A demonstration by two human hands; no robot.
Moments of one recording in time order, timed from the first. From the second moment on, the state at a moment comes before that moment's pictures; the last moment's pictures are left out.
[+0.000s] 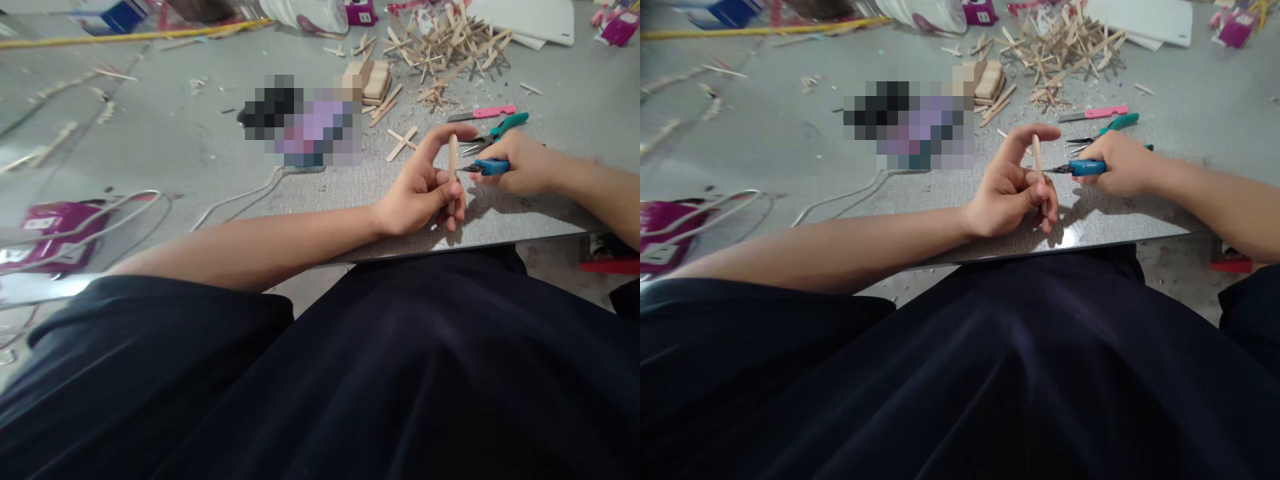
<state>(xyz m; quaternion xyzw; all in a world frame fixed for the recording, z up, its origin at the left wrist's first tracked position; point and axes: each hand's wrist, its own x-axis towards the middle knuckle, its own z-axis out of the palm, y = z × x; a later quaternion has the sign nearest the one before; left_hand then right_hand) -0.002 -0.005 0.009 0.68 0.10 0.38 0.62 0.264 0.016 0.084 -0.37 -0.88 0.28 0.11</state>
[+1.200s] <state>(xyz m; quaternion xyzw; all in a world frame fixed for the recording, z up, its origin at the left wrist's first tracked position) -0.002 -0.015 0.018 0.73 0.21 0.37 0.54 0.254 0.008 0.100 -0.44 -0.85 0.28 0.01</state>
